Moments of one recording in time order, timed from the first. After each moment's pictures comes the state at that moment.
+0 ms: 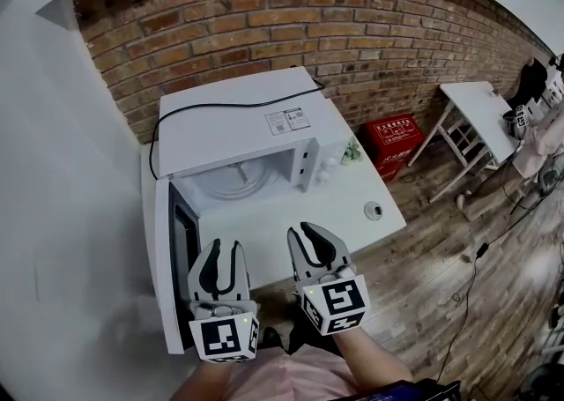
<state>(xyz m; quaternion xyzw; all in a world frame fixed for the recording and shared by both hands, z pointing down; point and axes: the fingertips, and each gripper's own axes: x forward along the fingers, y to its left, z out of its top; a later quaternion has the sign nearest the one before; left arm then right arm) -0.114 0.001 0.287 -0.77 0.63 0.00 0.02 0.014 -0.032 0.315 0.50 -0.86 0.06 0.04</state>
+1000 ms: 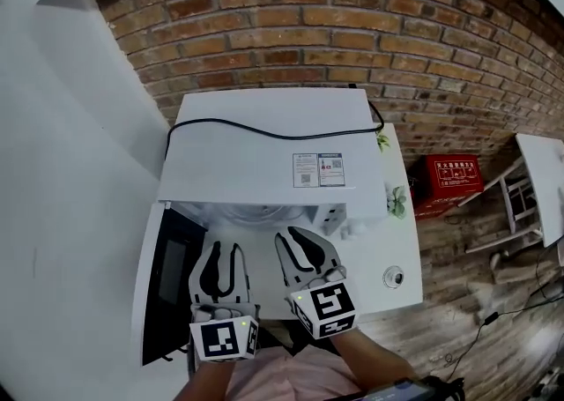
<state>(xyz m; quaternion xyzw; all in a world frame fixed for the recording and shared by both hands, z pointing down) -0.112 -0.111 0.311 -0.66 0.75 -0.04 0.00 -0.024 -0.168 0.350 0.31 -0.94 0.11 0.07</state>
